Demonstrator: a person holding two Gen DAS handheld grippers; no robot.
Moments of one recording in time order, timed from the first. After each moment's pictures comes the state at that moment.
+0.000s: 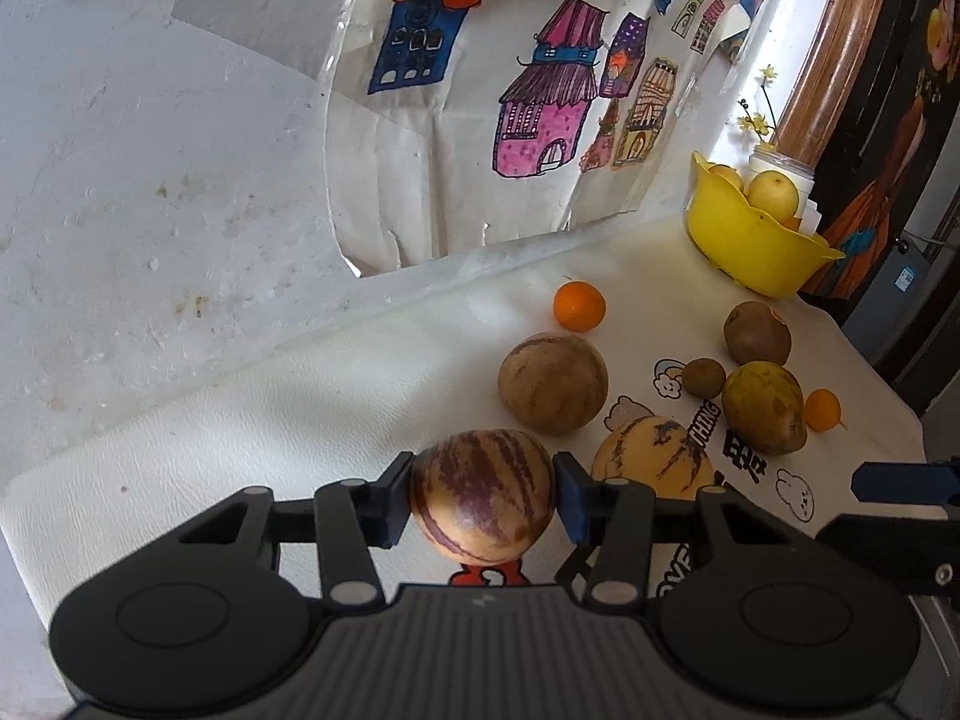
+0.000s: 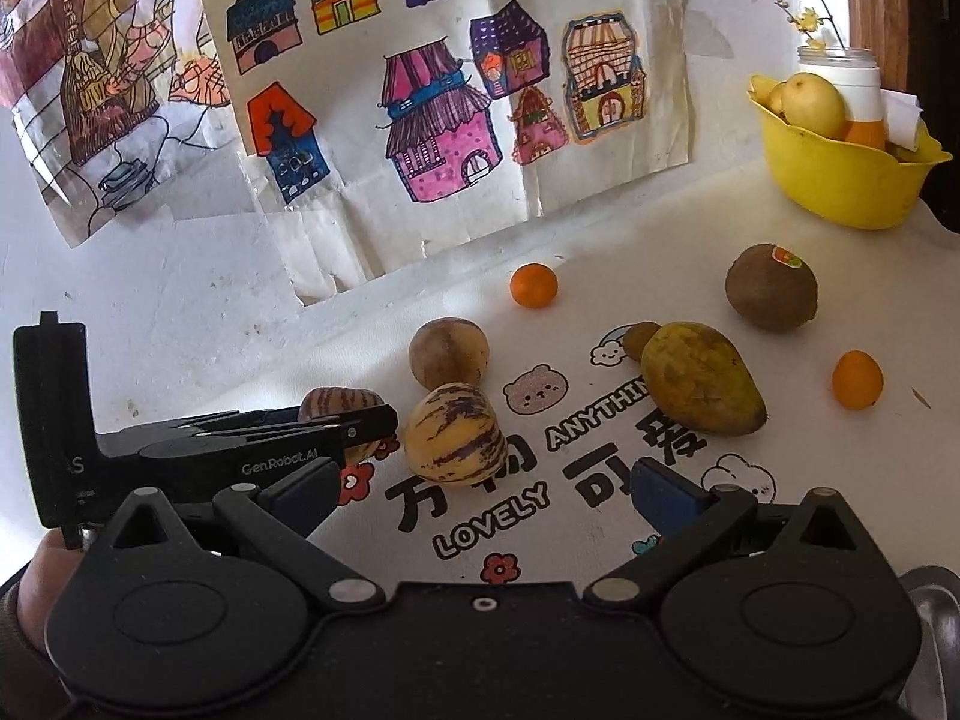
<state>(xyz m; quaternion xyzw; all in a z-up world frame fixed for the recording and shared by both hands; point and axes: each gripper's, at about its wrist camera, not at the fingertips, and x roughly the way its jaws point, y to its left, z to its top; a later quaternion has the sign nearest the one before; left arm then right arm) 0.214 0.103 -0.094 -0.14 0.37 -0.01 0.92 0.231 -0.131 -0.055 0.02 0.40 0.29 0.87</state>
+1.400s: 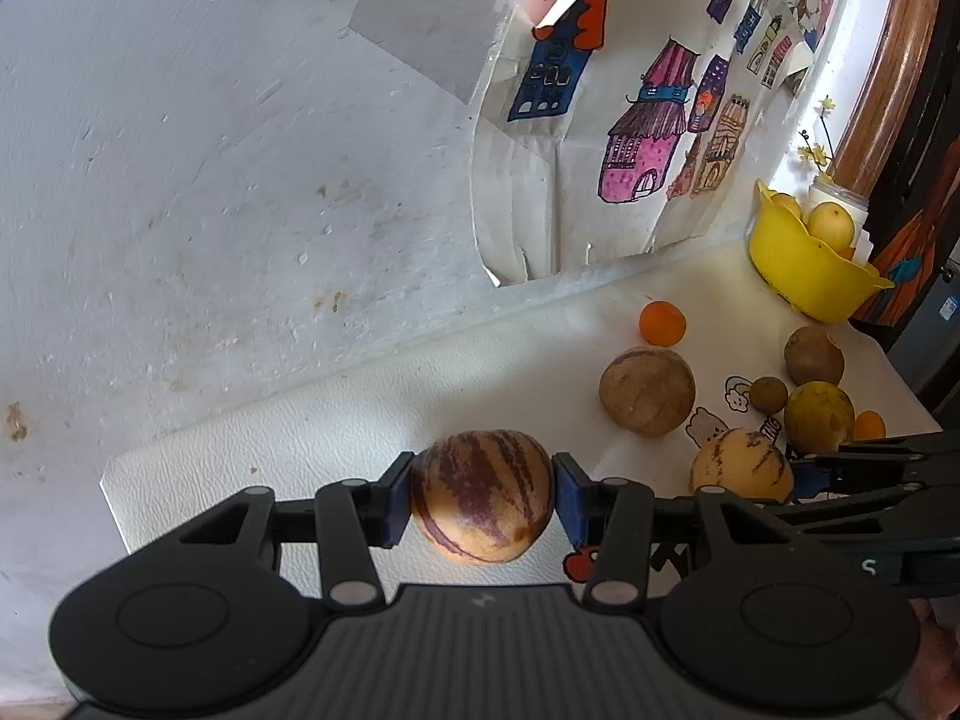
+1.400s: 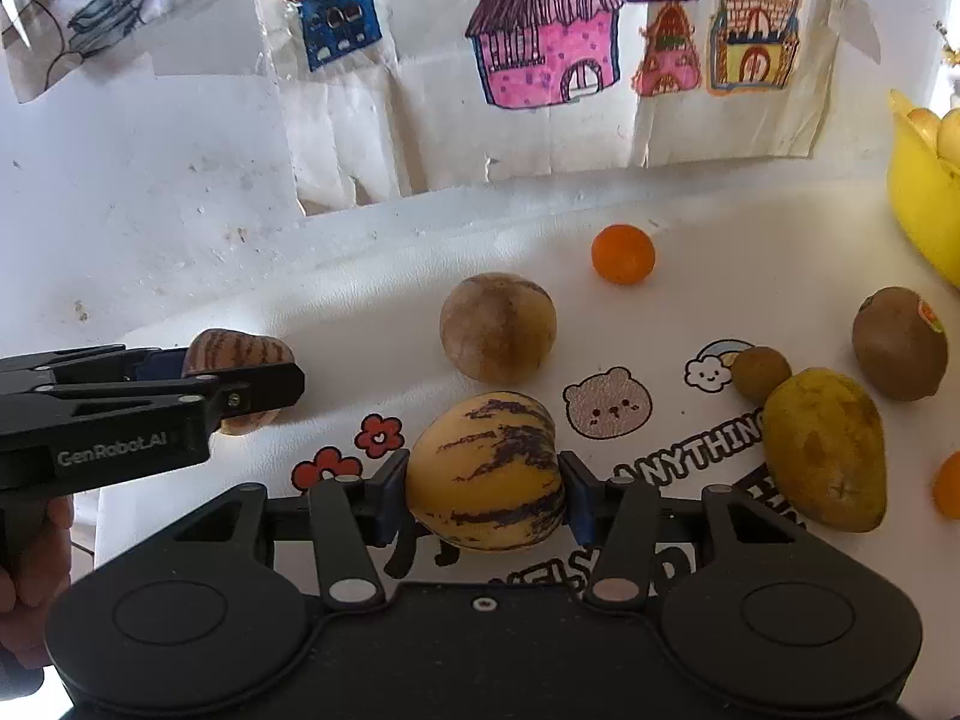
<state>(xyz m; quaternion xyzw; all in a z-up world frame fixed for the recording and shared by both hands) 0.194 0.137 -0.091 -0.15 0.37 0.05 0.92 0.269 -0.055 -0.090 -0.09 0.42 0.33 0.84</state>
